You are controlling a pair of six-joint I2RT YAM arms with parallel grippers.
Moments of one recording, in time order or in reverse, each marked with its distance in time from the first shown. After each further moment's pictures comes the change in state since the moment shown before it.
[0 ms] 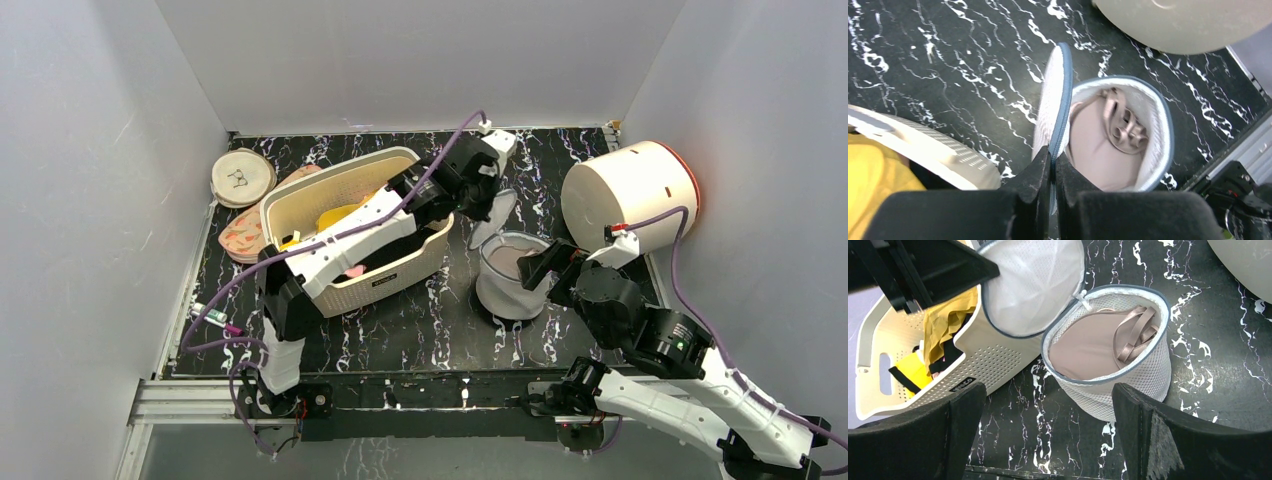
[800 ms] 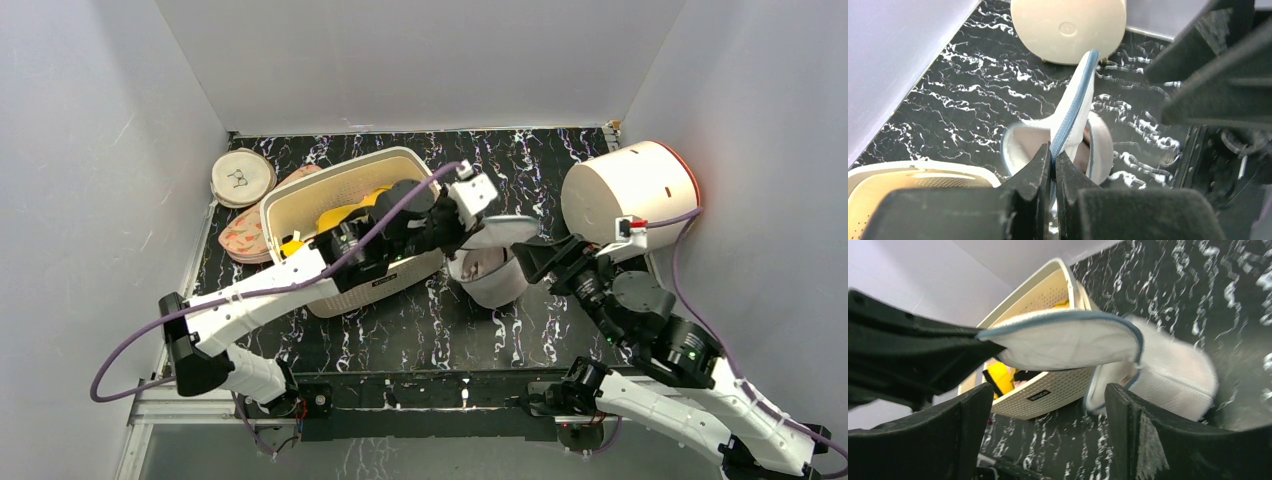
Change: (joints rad) left arm -0.095 -0.560 -0.655 0.480 0.146 0.448; right arm 0.000 -0.063 -0.046 0.319 -0.137 -0.061
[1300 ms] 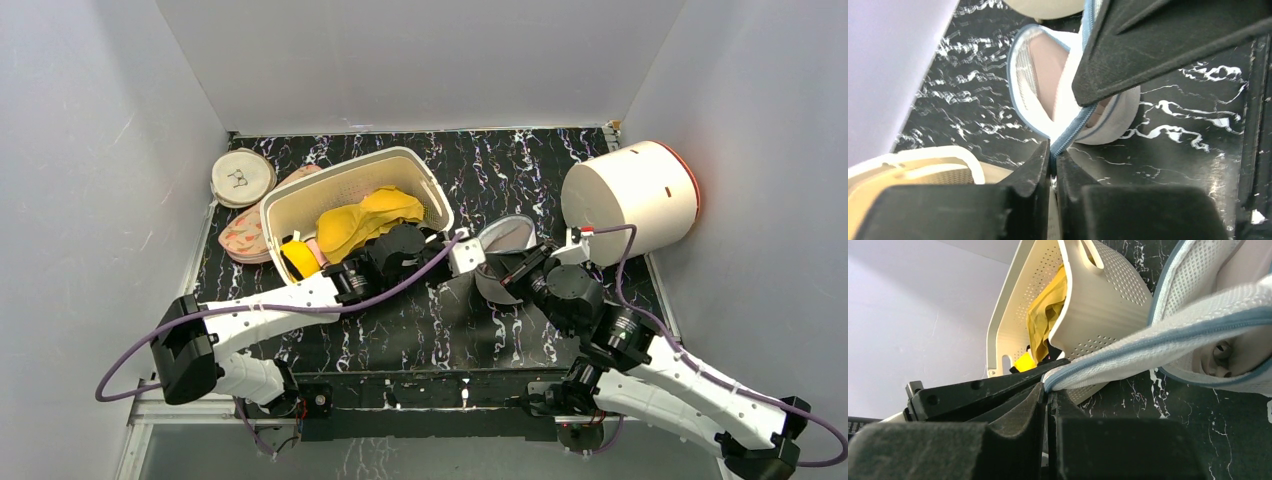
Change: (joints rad) left arm 0.017 -0.048 -0.418 0.340 0.055 0.246; right arm 0.000 0.138 -0.195 0.220 -0.048 0.411
